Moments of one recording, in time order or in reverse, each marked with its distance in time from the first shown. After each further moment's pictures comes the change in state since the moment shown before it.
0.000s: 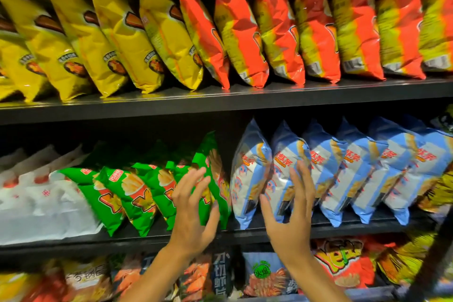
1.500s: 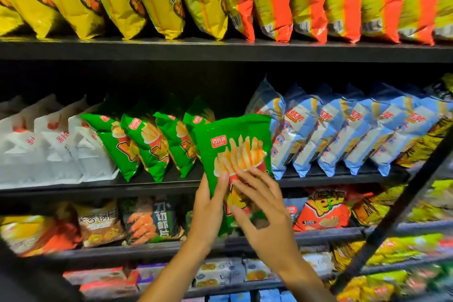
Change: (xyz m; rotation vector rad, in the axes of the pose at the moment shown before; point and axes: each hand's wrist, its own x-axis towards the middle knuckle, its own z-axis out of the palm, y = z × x) left_hand -0.031 0.086 -0.064 -0.862 -0.085 -1.039; right_hand -0.080 -0.107 -0.008 0.112 -0.402 0.125
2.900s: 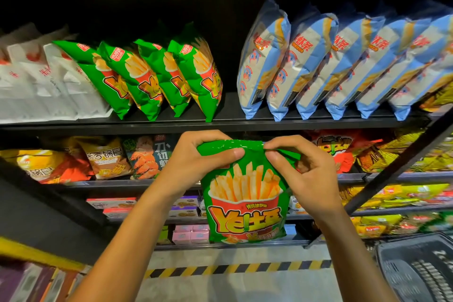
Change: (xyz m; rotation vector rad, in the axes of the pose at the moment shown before) left_hand -0.029 0.024 -0.011 0.214 -0.293 -0.198; right_hand -0.021 0.009 -0.077 0.309 -0.083 0.260
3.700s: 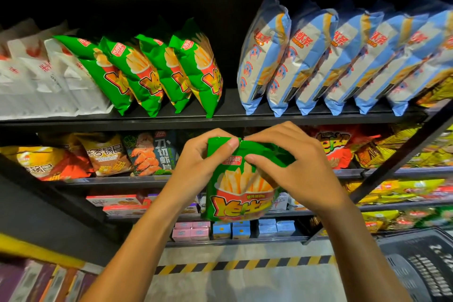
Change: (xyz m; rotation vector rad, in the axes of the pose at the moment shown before) left_hand -0.015 -0.010 0.011 -0.113 0.021 0.023; right_hand 0.011 -0.010 0.002 -0.467 -0.193 -0.239
